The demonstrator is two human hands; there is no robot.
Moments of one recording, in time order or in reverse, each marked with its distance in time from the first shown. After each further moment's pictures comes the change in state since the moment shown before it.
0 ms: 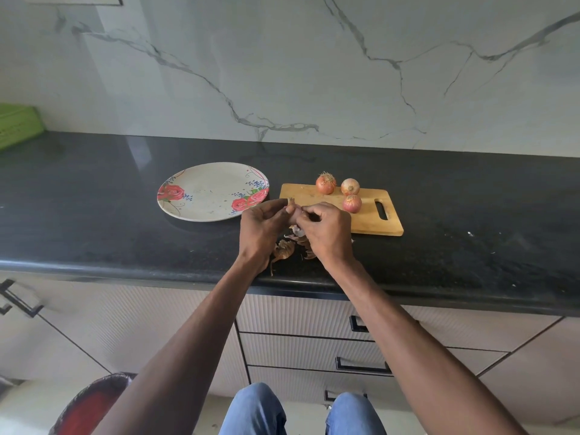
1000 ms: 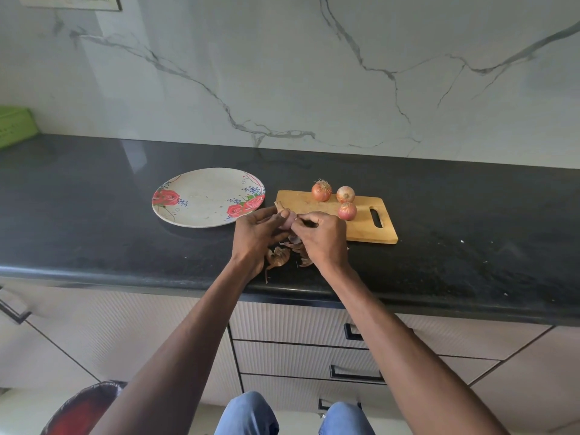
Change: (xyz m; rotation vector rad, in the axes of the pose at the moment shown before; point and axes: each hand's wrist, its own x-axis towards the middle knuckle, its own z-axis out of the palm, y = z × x) left_hand 0.010 -0.006 -0.002 -0.155 -0.003 -0.151; right_hand 0.001 0.003 0.000 0.110 -0.051 0.119
